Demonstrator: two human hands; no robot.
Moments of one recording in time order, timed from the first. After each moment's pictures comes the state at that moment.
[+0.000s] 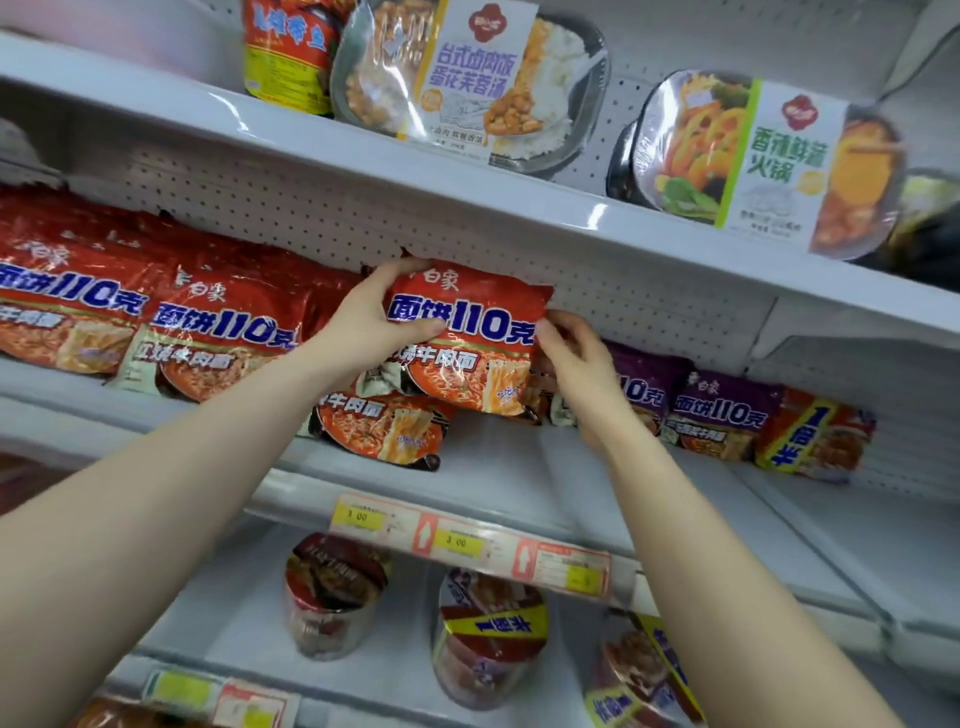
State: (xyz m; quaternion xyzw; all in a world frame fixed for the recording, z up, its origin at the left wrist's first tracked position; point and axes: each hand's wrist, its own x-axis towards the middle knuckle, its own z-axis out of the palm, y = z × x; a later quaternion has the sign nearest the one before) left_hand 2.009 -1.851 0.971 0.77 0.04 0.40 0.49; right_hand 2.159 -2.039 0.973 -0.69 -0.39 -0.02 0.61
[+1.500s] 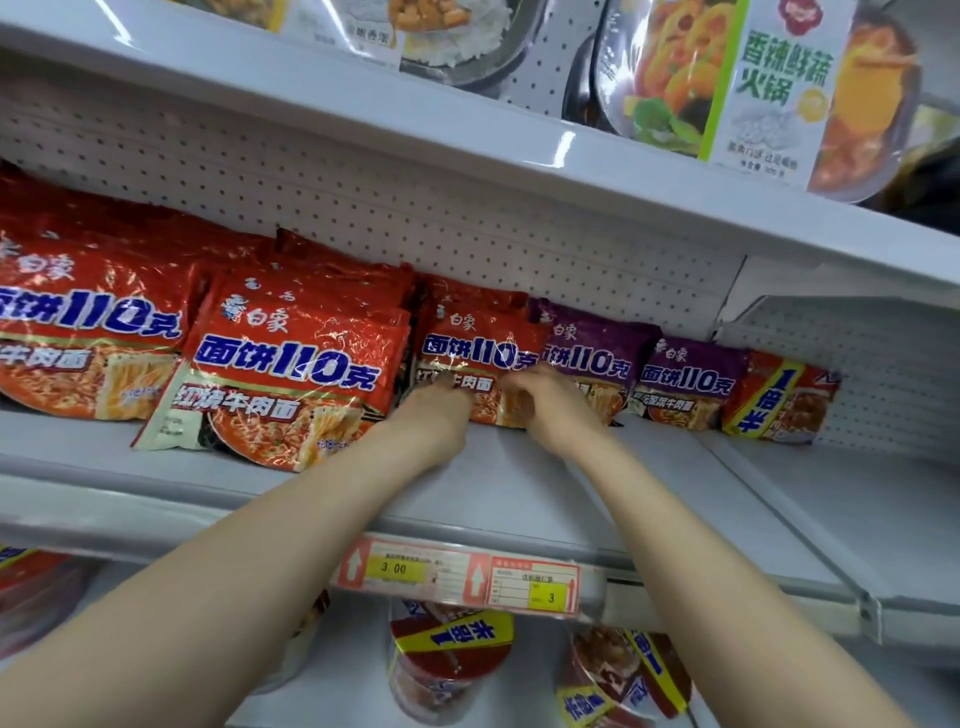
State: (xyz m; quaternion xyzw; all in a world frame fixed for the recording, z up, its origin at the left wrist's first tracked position) left_hand 2.150 -1.923 0.899 0.98 0.14 0.13 0.08; right_hand 2.245 -2.057 0.920 -0.89 -0.41 -0.12 0.15
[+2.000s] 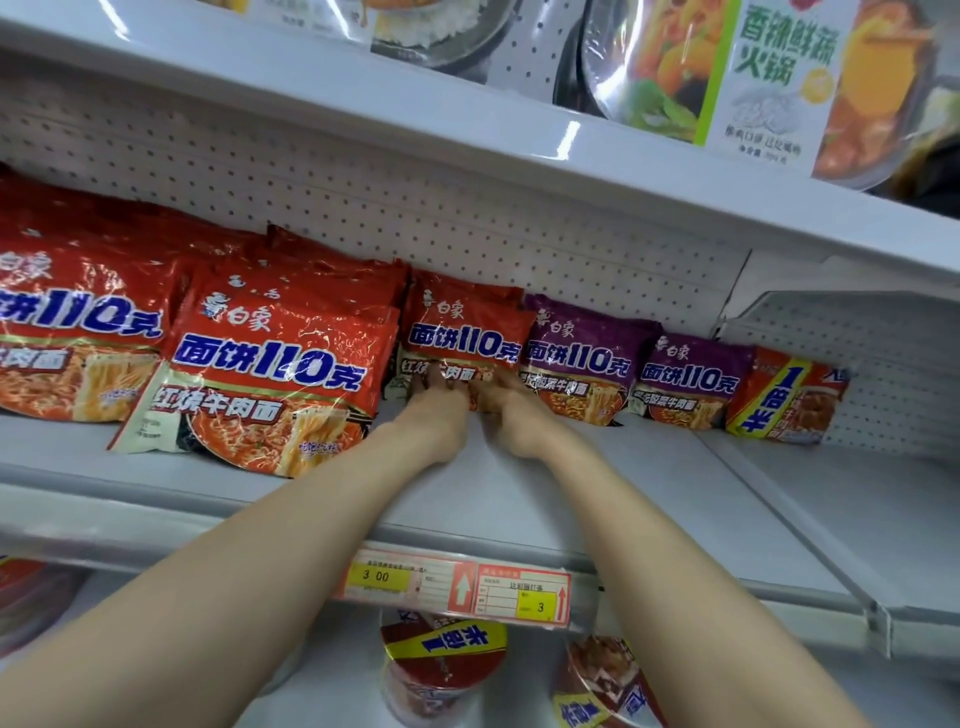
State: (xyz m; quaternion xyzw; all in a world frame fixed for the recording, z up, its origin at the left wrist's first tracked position) left_hand 2.177 -1.926 0.889 0.97 0.20 0.10 0.11; right_hand 2.272 -2.025 0.892 -0.90 -0.42 -0.04 0.12
